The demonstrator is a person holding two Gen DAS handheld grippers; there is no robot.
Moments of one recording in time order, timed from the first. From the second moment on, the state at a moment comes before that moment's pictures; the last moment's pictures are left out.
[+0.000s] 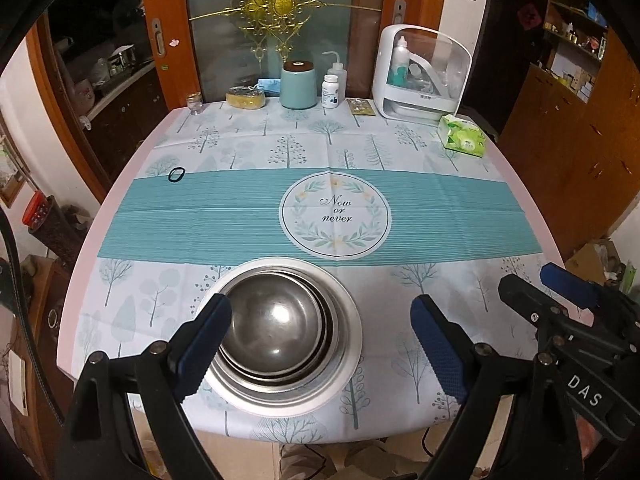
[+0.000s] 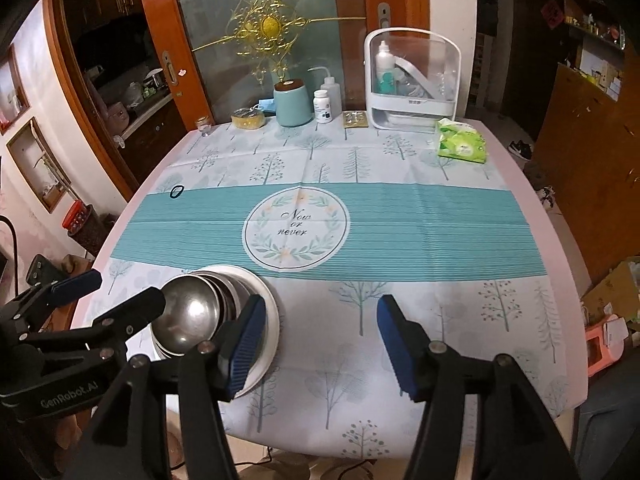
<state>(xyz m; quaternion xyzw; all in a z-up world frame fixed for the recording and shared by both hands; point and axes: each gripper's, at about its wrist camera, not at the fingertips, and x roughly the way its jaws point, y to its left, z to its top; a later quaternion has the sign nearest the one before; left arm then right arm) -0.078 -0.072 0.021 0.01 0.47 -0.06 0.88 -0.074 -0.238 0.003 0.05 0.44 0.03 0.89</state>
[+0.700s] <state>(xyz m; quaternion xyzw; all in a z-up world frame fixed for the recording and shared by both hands) -0.103 -0.060 0.039 0.01 0.45 -0.02 0.89 -0.092 -0.228 0.012 0.05 0.43 0.00 0.90</state>
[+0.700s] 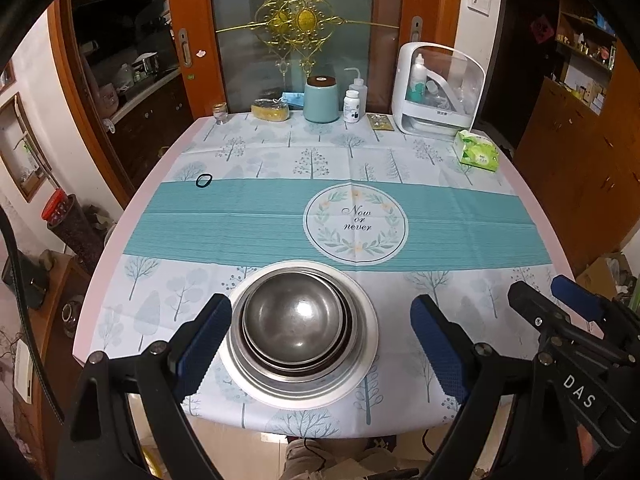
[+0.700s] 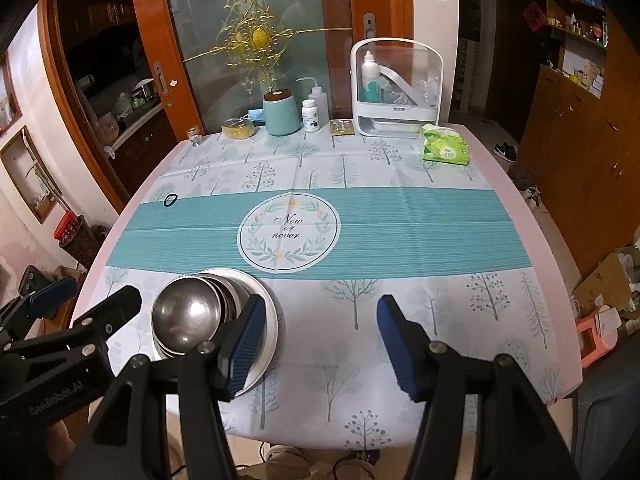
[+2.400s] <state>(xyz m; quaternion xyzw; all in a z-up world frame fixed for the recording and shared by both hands) -0.081 -0.018 0.014 0.01 0.48 -0.04 0.88 -0.075 -0.182 0.004 0.05 0.44 -0.01 0.90</state>
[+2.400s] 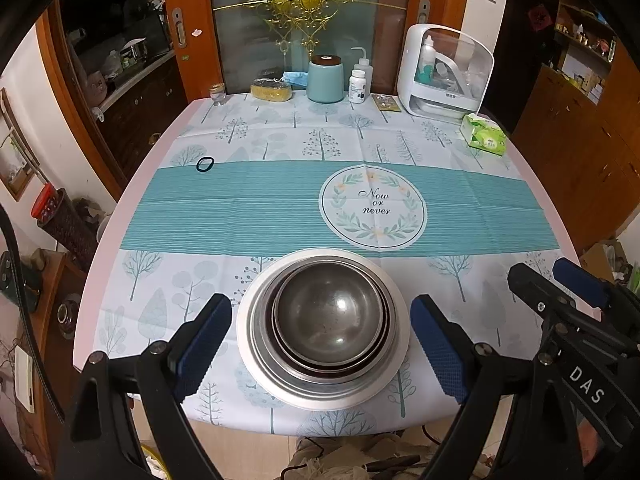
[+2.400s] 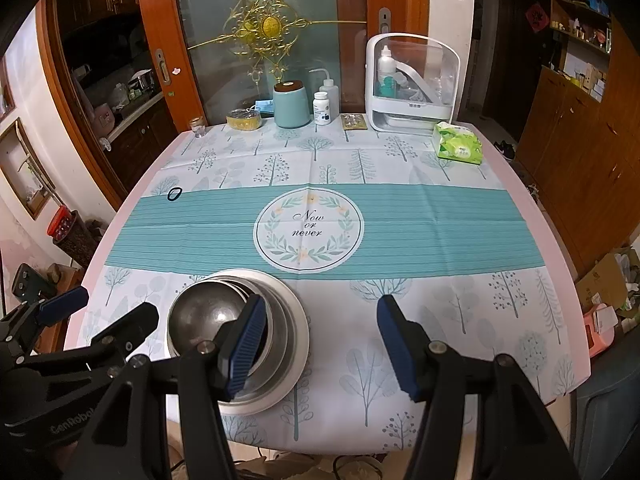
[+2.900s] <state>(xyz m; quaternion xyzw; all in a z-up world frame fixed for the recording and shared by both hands) -0.080 -0.018 0.014 0.01 0.48 -0.04 0.88 -0.070 -0.182 0.004 0.05 0.44 -0.01 0.90</state>
